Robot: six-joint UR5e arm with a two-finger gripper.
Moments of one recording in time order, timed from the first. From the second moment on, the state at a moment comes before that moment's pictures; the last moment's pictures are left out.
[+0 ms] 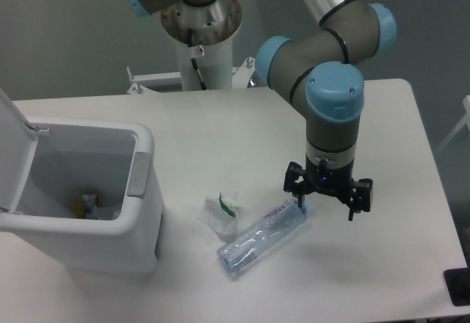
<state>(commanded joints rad) 2.54 -2.00 -1.47 -0.98 1.55 0.93</state>
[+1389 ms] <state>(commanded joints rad) 2.39 -1.91 -1.80 -0.79 1.55 0.85</state>
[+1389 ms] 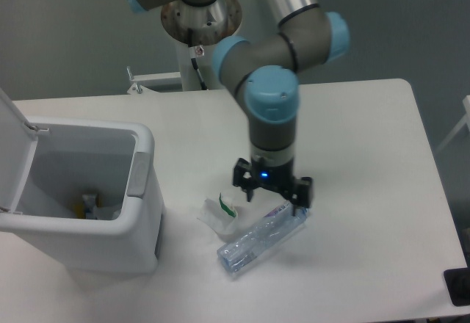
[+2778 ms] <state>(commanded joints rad) 2.30 -2.01 -1.80 -0.79 1.60 0.78</state>
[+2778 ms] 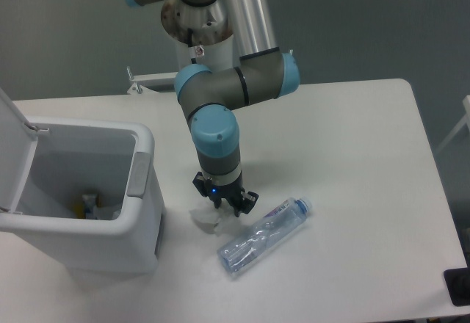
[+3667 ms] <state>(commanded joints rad) 2.45 -1.93 -1.72 -0.80 1.30 0.78</state>
